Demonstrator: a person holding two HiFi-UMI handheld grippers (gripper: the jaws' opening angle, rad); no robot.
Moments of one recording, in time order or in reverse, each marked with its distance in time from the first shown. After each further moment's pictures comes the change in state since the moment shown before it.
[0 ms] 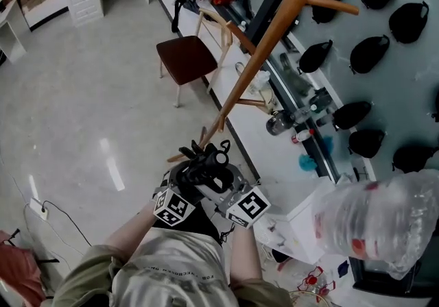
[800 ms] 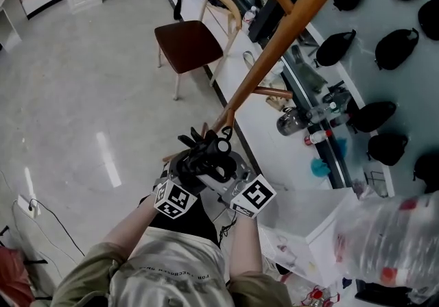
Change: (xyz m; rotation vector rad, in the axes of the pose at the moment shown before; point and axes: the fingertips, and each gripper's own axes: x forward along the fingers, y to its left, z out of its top) left arm 0.110 0.049 -0.089 -0.023 -0.031 0.077; right arm 0.018 -0.091 -0.120 -0.045 0.027 0.081
